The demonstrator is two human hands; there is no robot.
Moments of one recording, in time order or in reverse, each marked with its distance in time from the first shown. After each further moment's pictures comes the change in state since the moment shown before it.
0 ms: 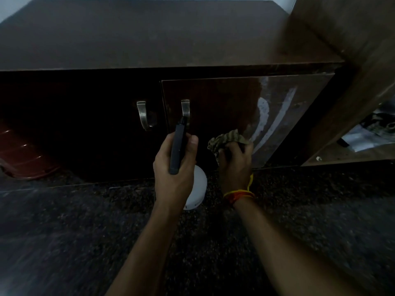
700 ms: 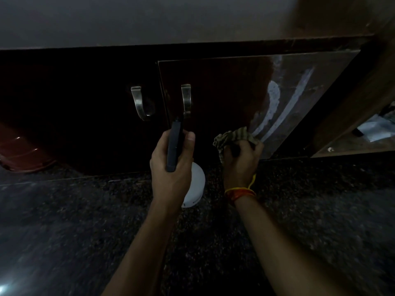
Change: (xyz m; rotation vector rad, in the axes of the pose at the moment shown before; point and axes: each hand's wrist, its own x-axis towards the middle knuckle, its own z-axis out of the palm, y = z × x) left_hand 0.001 -0.023 -0.006 0.032 0.042 -0.012; right_hand -0.012 0.014 0.020 0.047 0.158 0.170
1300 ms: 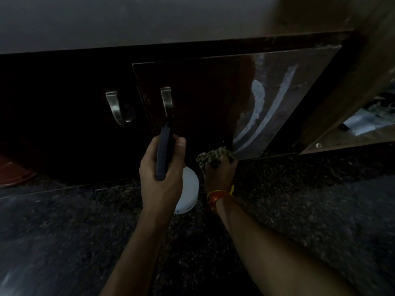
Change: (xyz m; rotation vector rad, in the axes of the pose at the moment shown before) left_hand 0.000 -0.006 0.009 -0.020 -0.042 0.009; right_hand -0.021 0.038 0.040 -0.056 -0.146 0.293
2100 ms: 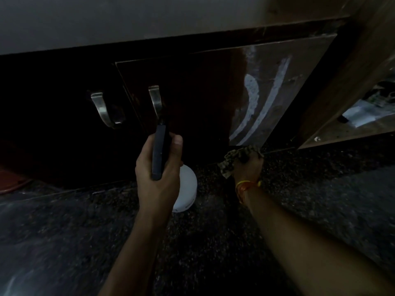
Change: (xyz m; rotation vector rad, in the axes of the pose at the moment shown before) left_hand 0.003 0.003 0.005 -0.002 -0.018 0.005; right_hand 0.048 0.037 -0.046 -0.022 0.047 0.192
